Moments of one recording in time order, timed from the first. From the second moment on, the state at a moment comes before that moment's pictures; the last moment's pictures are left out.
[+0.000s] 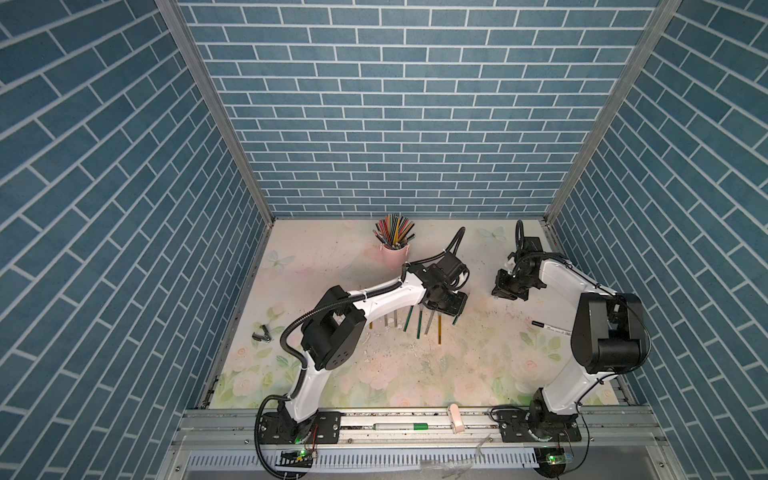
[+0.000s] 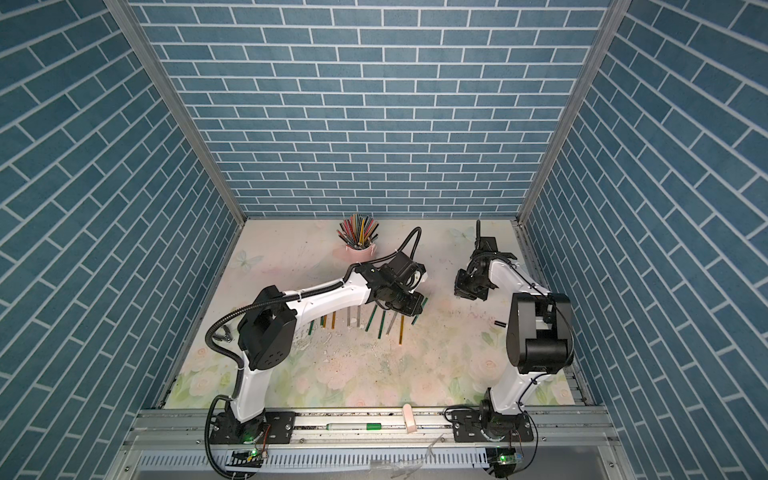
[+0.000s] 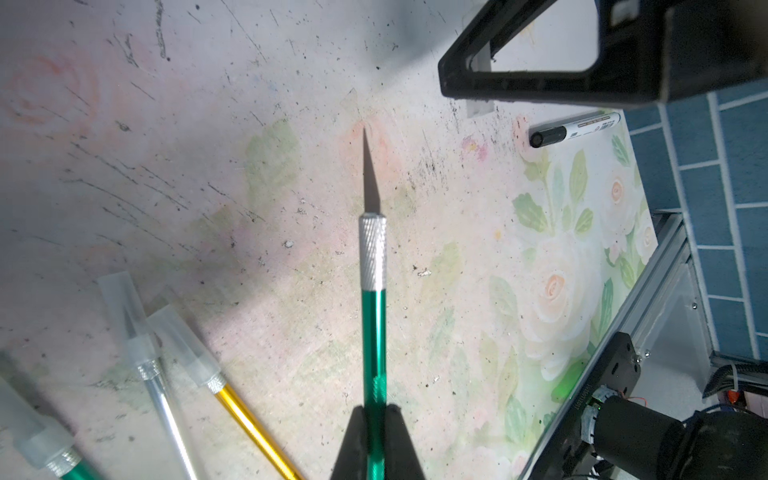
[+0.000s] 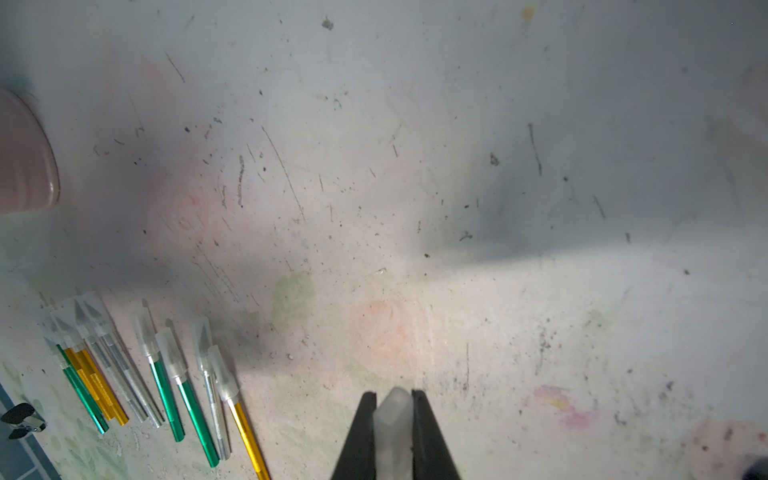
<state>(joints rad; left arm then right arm) -0.90 2.07 1.66 -0.61 0.31 -0.43 0.06 1.72 1.19 -0.78 -0.31 0.31</state>
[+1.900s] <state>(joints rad) -0.91 2.20 1.72 -0.49 0.21 -0.61 0.02 1.57 1.09 -0.81 -0.25 0.29</state>
